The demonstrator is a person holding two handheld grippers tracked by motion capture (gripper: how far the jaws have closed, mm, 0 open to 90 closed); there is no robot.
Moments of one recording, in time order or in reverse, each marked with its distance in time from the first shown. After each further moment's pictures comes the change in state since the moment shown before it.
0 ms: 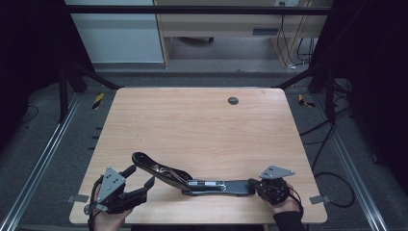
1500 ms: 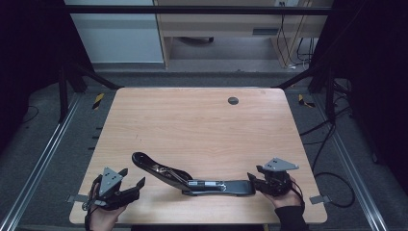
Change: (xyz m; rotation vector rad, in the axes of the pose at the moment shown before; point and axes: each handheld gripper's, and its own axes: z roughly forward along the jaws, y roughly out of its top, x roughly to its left) left arm 0.036 -0.038 0.017 0.143 0.087 -0.008; right arm -0.011 0.016 -0.005 -0.067 -0.087 0.026
